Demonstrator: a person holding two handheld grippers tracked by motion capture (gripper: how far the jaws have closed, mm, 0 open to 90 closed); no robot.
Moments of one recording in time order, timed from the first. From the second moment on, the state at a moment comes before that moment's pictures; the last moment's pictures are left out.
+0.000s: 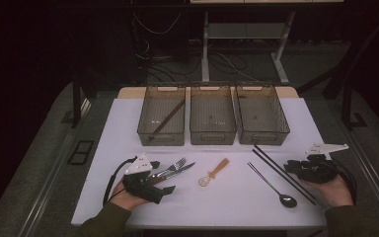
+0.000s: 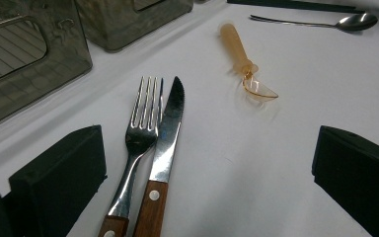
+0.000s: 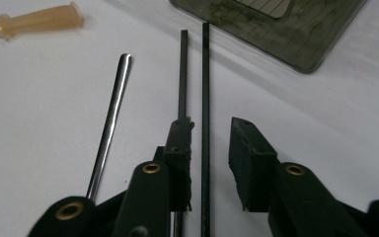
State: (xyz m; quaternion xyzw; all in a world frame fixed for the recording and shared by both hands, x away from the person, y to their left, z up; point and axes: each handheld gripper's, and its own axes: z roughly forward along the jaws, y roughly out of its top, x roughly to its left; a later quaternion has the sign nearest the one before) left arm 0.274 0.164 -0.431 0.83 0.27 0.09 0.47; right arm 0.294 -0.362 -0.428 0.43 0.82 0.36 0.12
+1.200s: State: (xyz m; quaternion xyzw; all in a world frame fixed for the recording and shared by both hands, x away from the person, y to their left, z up) left arm 0.274 0.163 -0.433 0.84 0.27 0.08 0.47; right arm 0.297 -0.355 -0.445 0.44 0.83 0.32 0.12
